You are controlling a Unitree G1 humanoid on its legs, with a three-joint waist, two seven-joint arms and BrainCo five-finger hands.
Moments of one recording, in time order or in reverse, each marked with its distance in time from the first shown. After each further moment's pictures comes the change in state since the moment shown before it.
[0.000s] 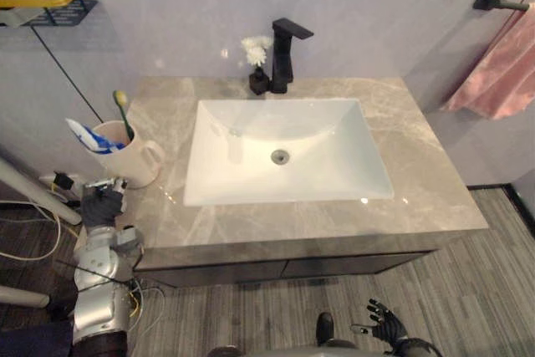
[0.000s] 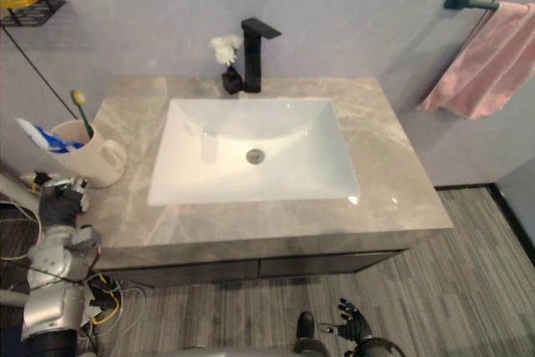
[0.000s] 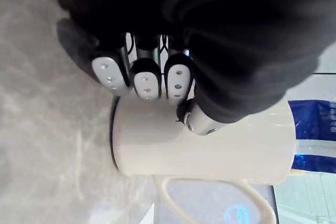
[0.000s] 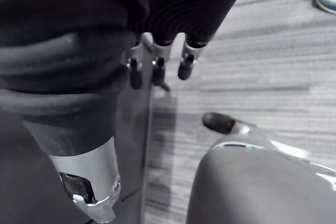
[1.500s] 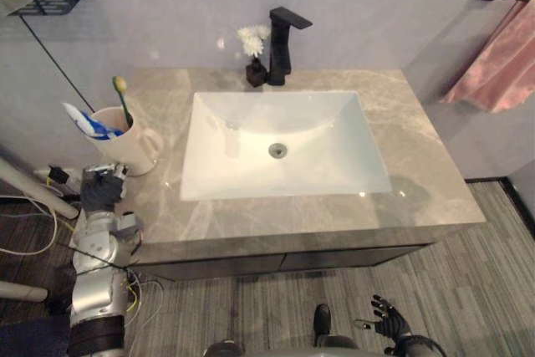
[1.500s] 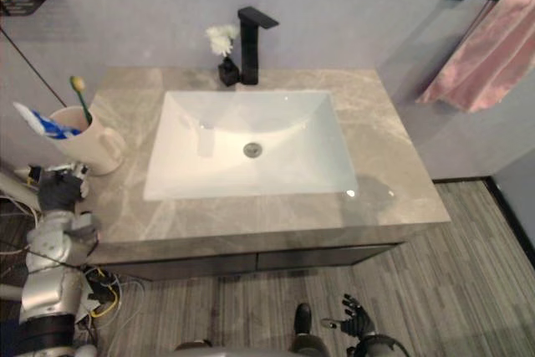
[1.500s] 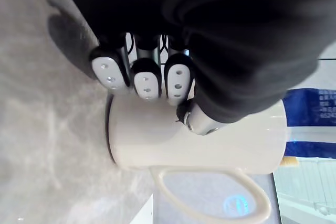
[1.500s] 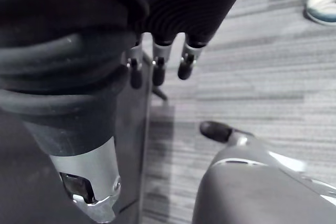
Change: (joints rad) left arm -0.080 0.053 -0.033 0.024 0.008 0.020 0.002; right arm -0.001 0.000 -0.017 -0.025 0.000 0.001 -0.021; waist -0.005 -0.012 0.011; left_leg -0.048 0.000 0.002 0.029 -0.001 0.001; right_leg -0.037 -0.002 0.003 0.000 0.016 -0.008
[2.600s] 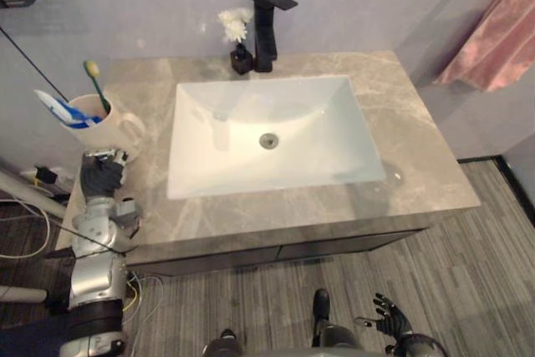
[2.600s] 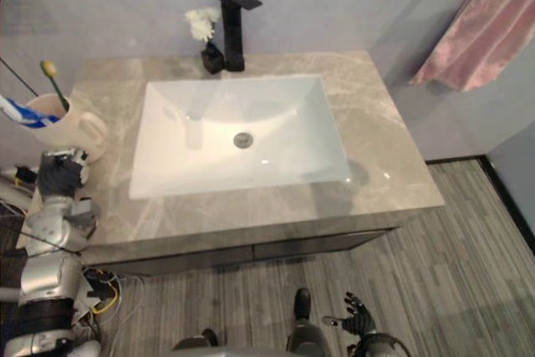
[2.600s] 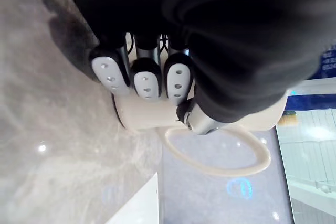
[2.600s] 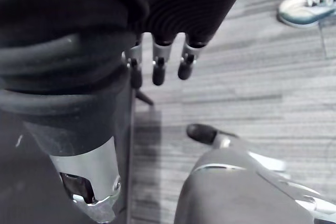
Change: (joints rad) left arm -0.082 0.039 -0.007 0.047 -0.002 0.003 0.002; right arm -0.011 0.000 -0.006 -0.003 0.001 0.001 -0.020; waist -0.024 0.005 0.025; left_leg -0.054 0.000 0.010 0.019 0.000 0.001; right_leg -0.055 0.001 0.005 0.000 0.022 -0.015
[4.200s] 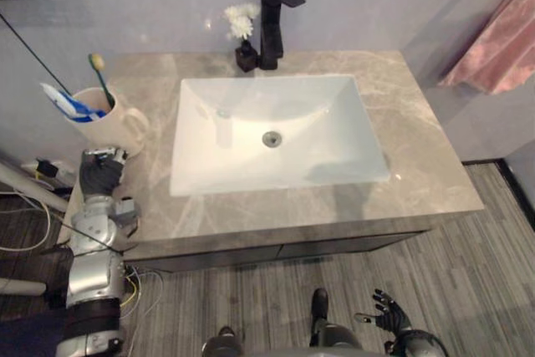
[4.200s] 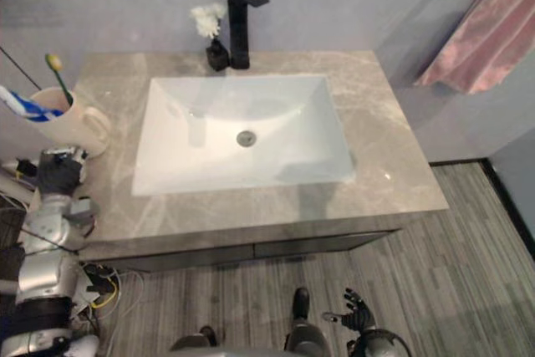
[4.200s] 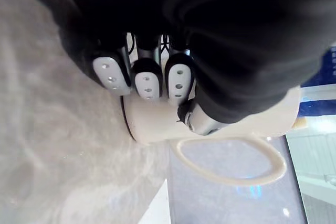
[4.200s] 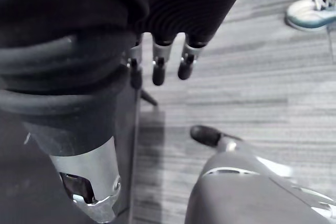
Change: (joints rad) left arm -0.009 0.038 -0.006 0.007 0.038 0.005 -0.004; right arm -0.006 0.000 0.000 -0.008 0.000 0.001 -0.002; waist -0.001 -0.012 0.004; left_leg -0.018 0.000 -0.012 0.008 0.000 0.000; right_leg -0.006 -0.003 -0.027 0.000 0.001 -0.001
